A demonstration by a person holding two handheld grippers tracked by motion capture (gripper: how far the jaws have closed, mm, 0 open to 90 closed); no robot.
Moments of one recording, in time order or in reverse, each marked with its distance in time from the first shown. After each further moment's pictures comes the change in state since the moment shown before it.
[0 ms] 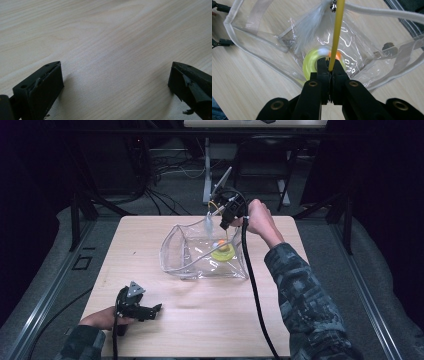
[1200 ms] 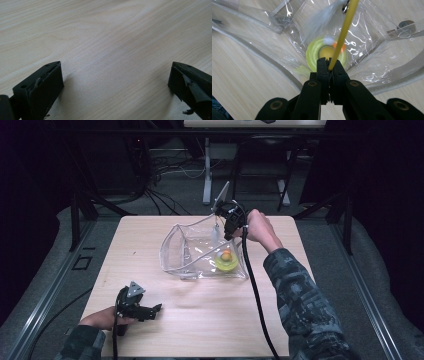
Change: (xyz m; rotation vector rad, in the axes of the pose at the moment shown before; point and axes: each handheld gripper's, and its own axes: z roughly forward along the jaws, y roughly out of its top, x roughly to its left) left arm 0.000 0.000 0.000 0.000 0.000 0.000; right arm -0.004 -0.013 0.038 0.141 0.017 0.030
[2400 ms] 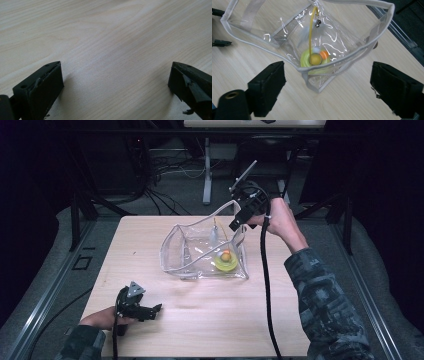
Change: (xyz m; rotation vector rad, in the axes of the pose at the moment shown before) left arm 0.000 0.000 0.000 -0.001 -0.002 0.002; right arm -0.006 -0.036 -0.077 -0.221 -0.076 0.040
